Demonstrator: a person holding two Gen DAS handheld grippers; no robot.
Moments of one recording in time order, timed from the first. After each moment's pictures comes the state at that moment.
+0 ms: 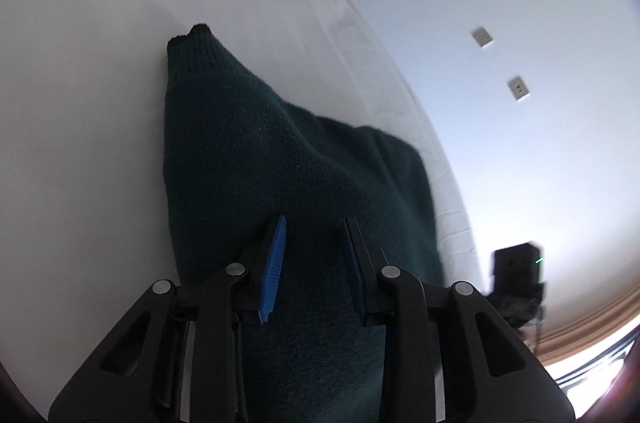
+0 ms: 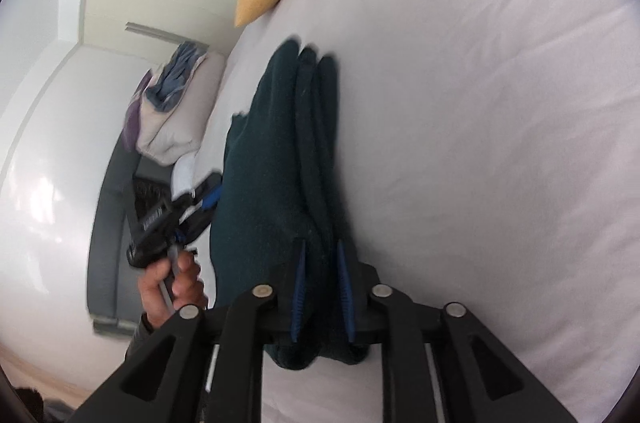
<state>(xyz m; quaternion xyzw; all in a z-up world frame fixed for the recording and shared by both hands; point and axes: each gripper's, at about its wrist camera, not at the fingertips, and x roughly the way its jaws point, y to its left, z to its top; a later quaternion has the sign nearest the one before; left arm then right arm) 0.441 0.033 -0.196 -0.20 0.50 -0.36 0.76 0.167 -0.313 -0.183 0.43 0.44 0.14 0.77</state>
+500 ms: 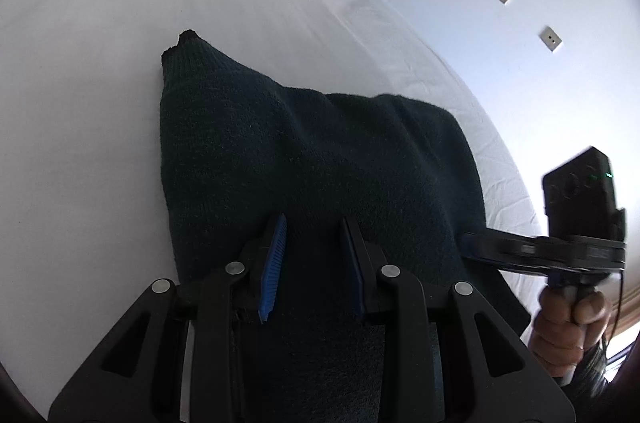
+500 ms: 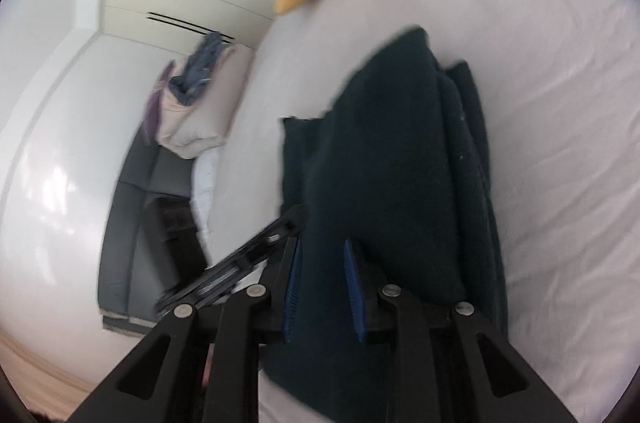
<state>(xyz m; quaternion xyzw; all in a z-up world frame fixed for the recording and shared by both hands) 0.423 -0.004 -0.200 -0.08 0.49 -0.32 0.81 0.251 -0.244 -0.169 0.42 0.44 0.18 0.77</state>
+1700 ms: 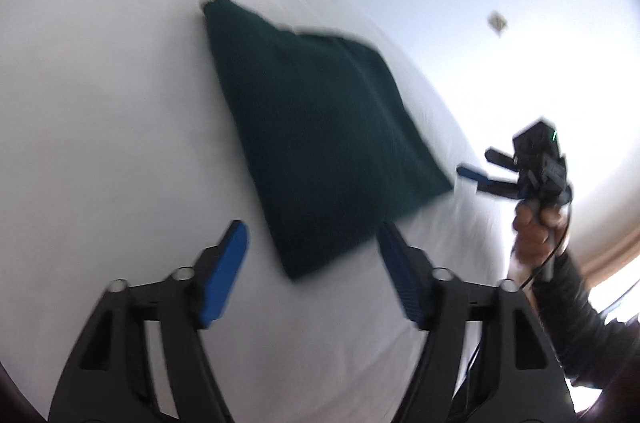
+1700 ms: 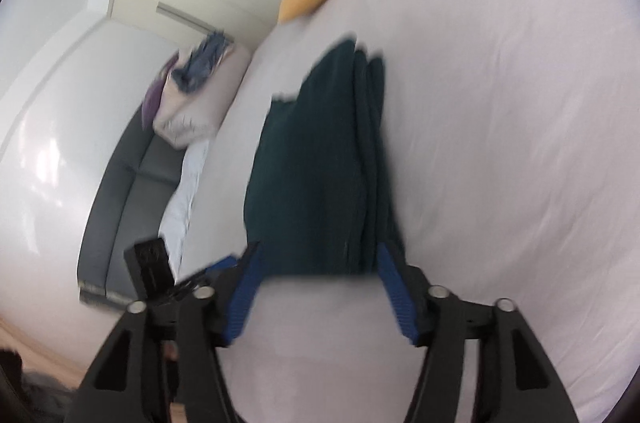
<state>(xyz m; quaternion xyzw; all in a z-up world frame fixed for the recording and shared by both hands) 0.270 0.111 -0.174 -0.12 0.47 -0.37 0.79 0.117 -0.288 -0.138 0.39 0.41 0.16 0.81</state>
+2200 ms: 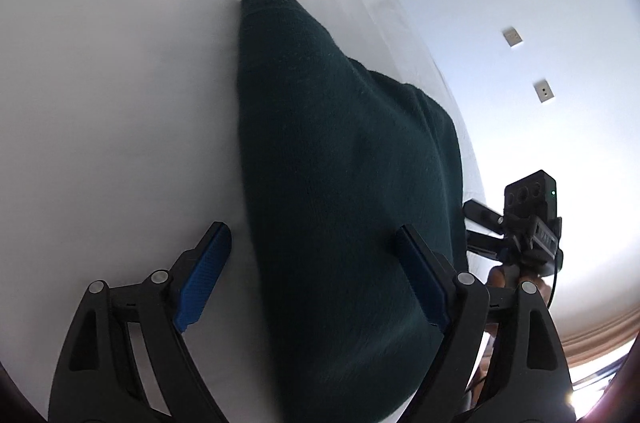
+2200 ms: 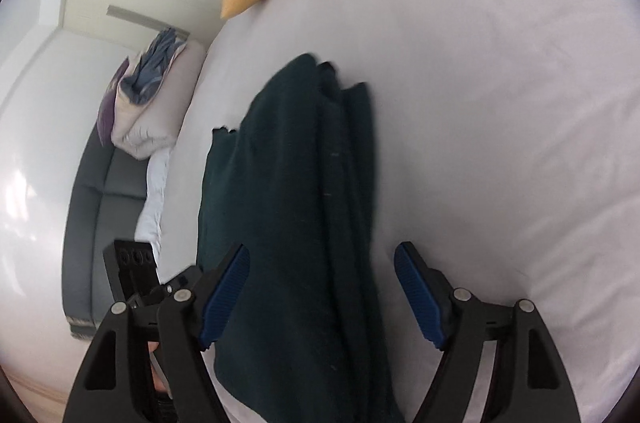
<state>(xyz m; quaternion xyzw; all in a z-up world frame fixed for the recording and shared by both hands) 0.365 0.068 -0.216 -0.21 0.55 -0.32 0.74 0.245 -0.271 -0.176 0.39 0.48 0.13 0.77</state>
